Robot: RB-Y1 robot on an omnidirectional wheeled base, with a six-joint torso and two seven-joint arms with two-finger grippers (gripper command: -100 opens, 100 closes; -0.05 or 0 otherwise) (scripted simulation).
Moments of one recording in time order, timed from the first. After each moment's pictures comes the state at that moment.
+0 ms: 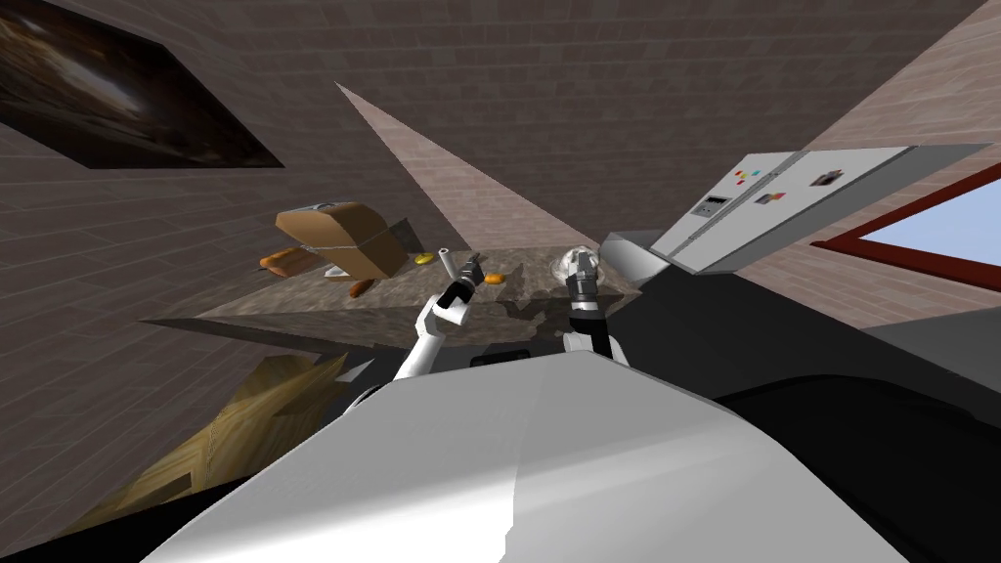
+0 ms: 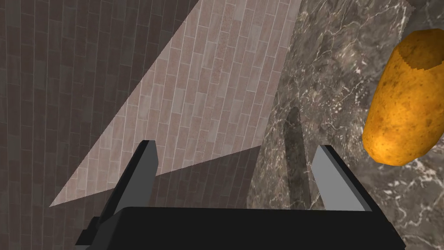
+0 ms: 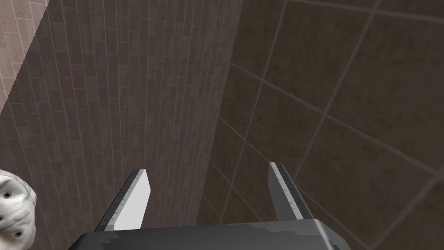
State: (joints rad) left arm -0.19 0.21 -0.39 -1.85 0.02 0.42 0.47; right arm 0.54 0.01 -0.04 -2.21 0.11 -0.42 0.01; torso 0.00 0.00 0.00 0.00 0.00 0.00
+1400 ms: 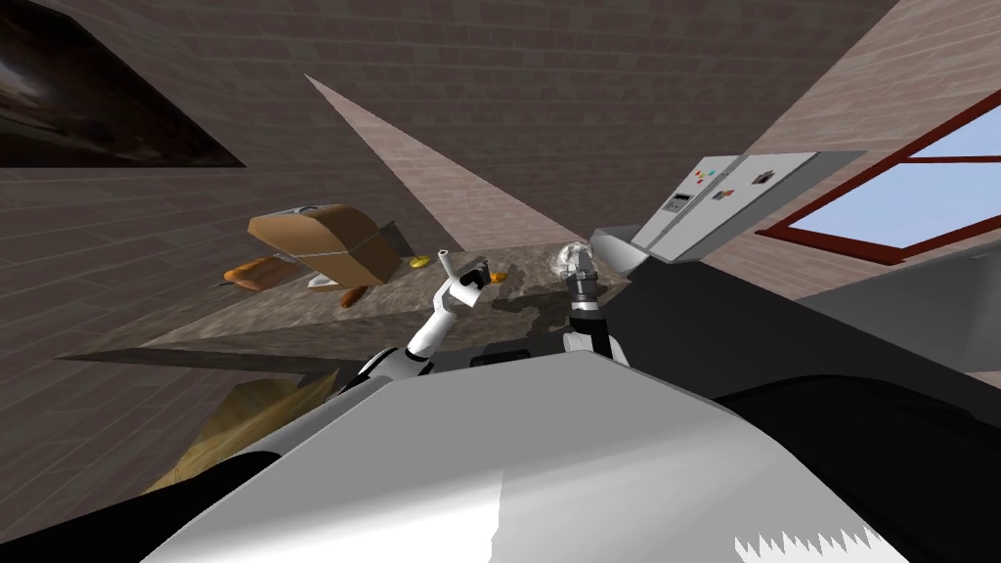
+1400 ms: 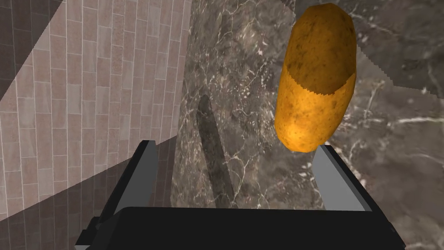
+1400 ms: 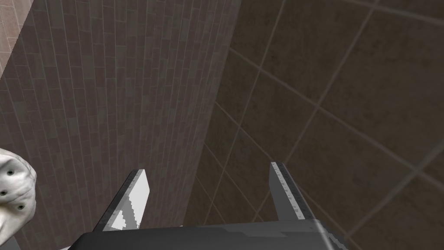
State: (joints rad) left arm -0.47 0.21 -0.48 -1.59 0.03 0.78 0.70; right arm 0.54 0.01 -0.04 -2.21 0.11 -0.42 0.01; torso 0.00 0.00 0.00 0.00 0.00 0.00
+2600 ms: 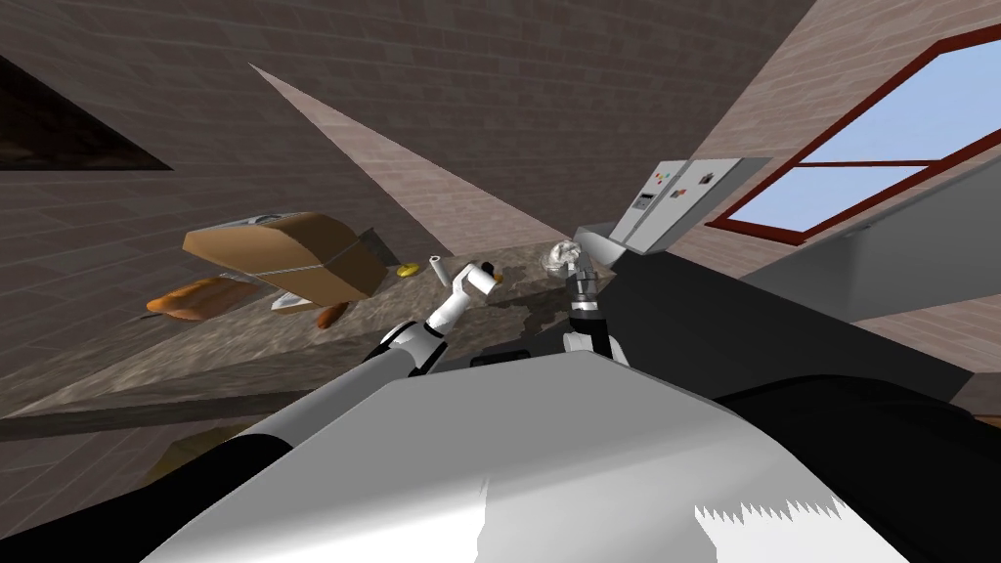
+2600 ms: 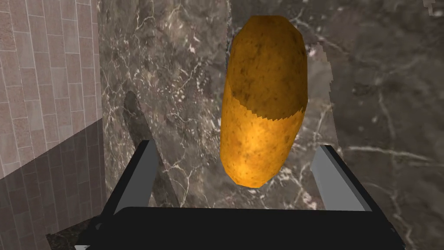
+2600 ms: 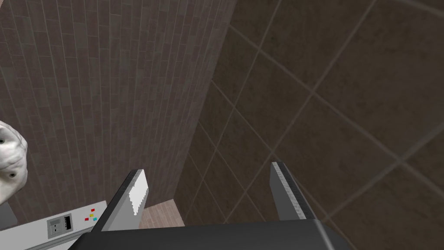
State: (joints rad) left arm -0.72 0.10 -0.53 -1.25 0.04 1.06 0.92; right arm 0.54 0.01 -0.04 -2.21 0.11 -0.42 0.01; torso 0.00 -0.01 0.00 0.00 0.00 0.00
